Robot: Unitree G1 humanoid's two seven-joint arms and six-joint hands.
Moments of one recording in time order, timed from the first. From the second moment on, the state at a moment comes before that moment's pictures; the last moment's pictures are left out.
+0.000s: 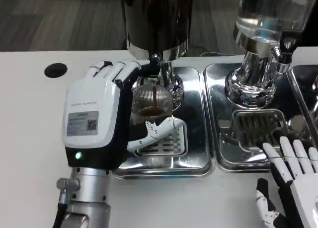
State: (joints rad) left arm 0.04 0.24 -0.33 -0.18 0.99 0.04 0.49; right arm 0.43 -0.43 0.25 -0.04 -0.99 -0.11 -0.64
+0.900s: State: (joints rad) left arm 0.05 0.24 -0.29 -0.19 0.99 0.04 0.49; right arm 0.42 -0.42 0.25 -0.02 -0.97 -0.11 -0.64
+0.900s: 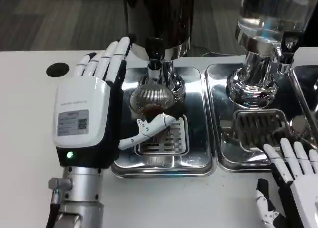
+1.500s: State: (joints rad) left arm 0.39 0.38 -0.14 -0.16 0.91 -0.09 0.53; right arm 0.35 -0.44 0.23 -0.09 -0.87 -0.14 -0.48
